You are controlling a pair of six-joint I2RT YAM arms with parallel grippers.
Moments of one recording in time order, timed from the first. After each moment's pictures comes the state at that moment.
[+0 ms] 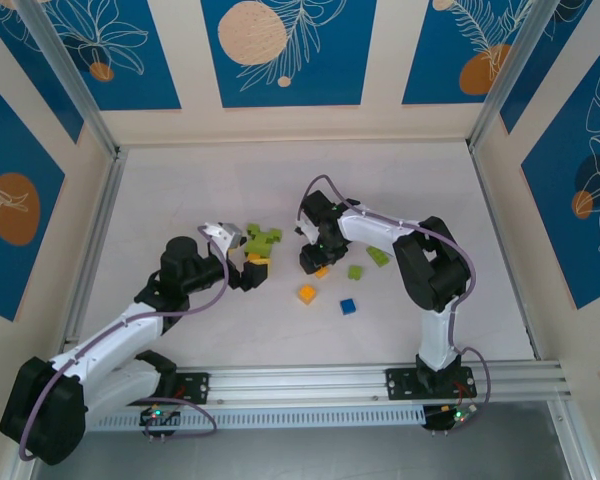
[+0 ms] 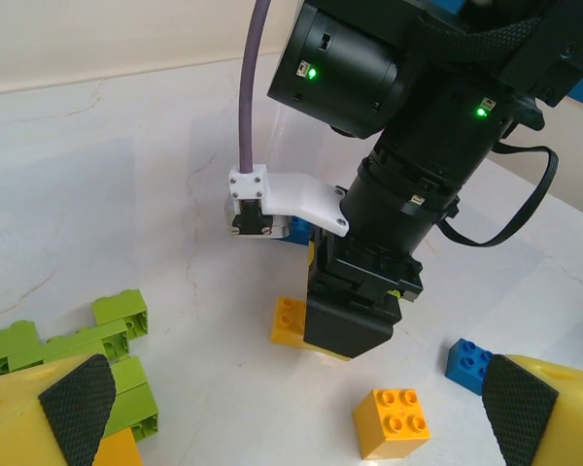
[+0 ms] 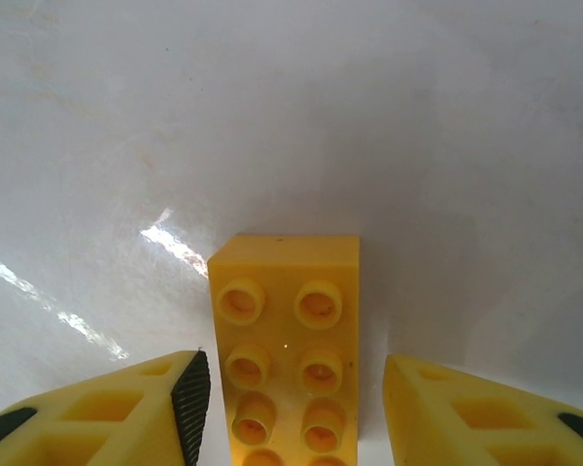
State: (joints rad) left arm -0.47 0.97 0.43 0.25 0.45 -0.12; right arm 0.62 1.95 1.34 -0.79 -0.15 0.04
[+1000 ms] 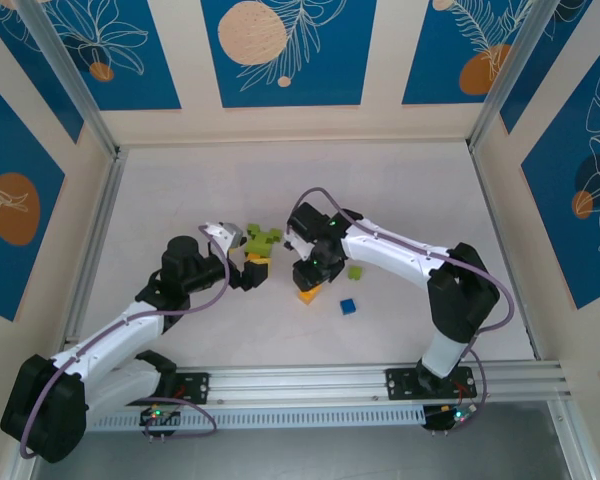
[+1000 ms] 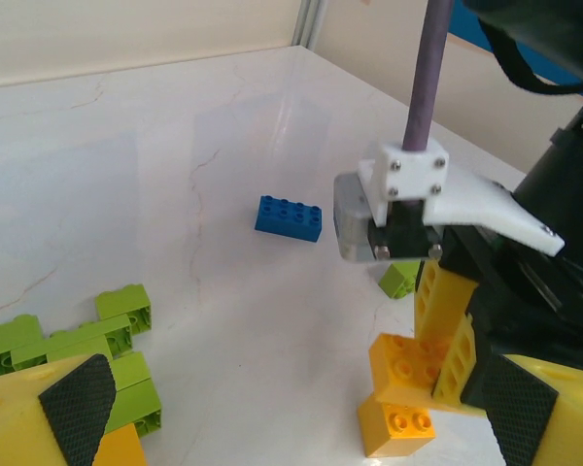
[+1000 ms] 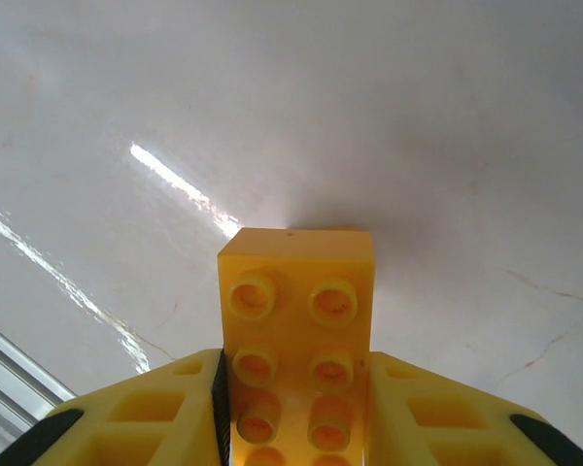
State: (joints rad) left arm -0.47 0.98 0.44 0.25 0.44 -0.12; right arm 0.81 1.71 1.30 -0.97 -0.16 0.17
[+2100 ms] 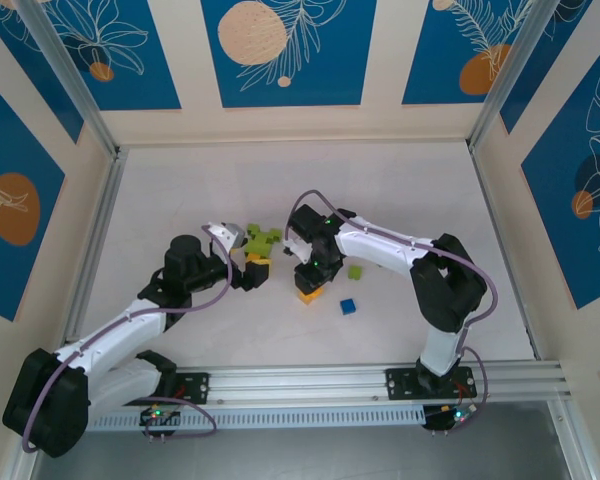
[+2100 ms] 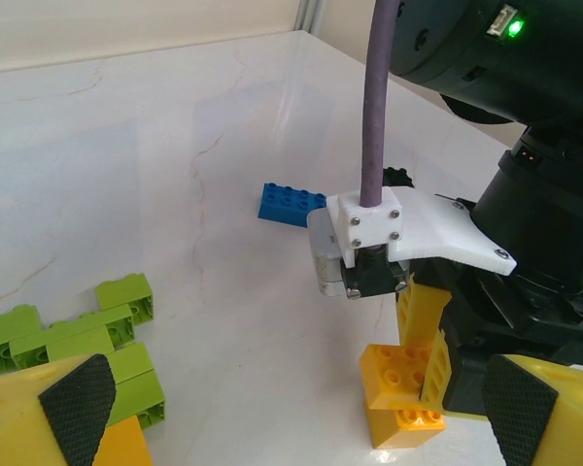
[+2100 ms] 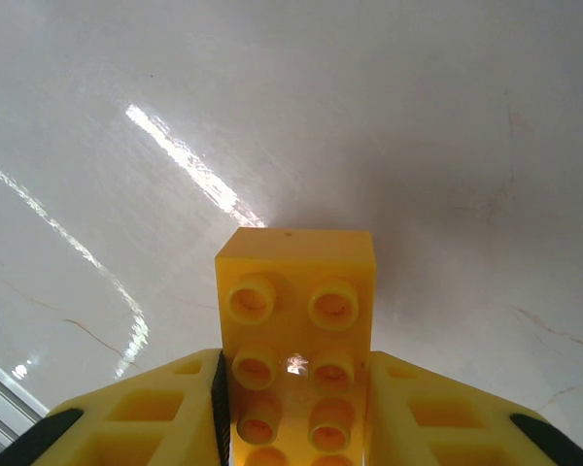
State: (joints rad) left arm -0.47 1.02 0.44 0.25 0.44 -0.10; right arm 0.77 1.80 1.30 -0.96 -0.21 0.03
